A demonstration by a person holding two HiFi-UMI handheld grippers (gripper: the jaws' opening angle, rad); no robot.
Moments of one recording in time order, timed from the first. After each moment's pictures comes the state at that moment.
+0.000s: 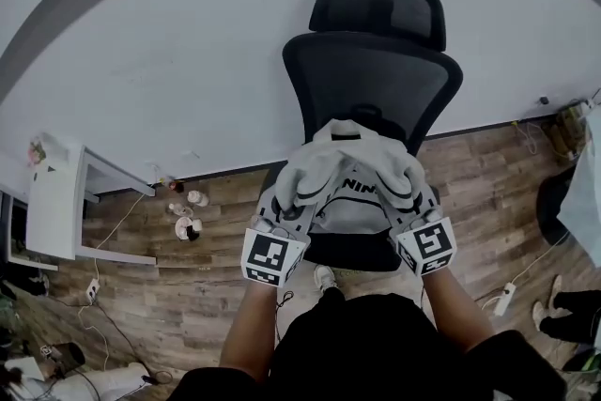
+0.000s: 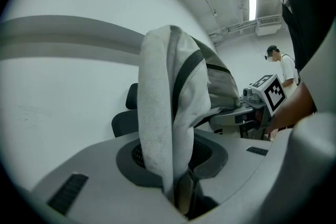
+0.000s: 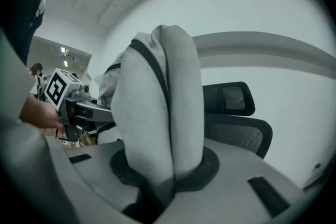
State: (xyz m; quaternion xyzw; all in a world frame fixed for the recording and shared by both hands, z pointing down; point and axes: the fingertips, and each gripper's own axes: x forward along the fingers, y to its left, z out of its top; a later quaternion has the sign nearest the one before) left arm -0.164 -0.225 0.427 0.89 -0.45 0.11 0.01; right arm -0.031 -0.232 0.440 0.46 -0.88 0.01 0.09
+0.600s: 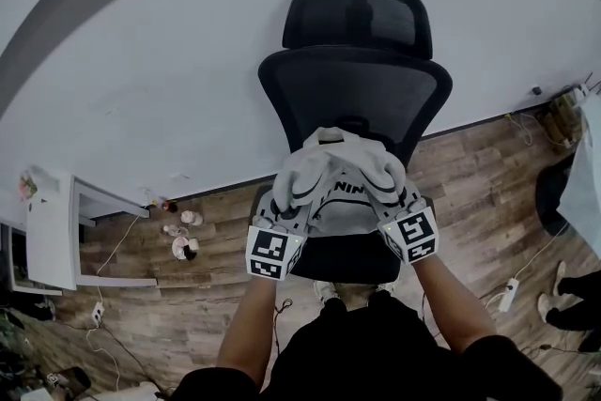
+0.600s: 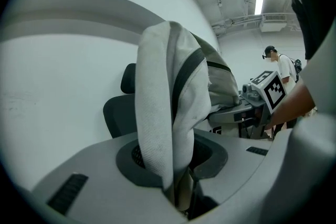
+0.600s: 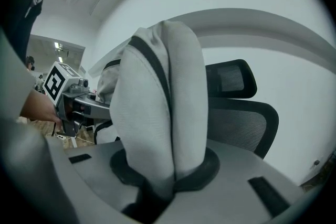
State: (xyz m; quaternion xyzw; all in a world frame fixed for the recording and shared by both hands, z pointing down) left arm -0.141 -0.303 0.484 0.89 -0.43 0.15 0.04; right arm -0.011 -0.308 0.499 0.47 -0.87 0.04 0.13
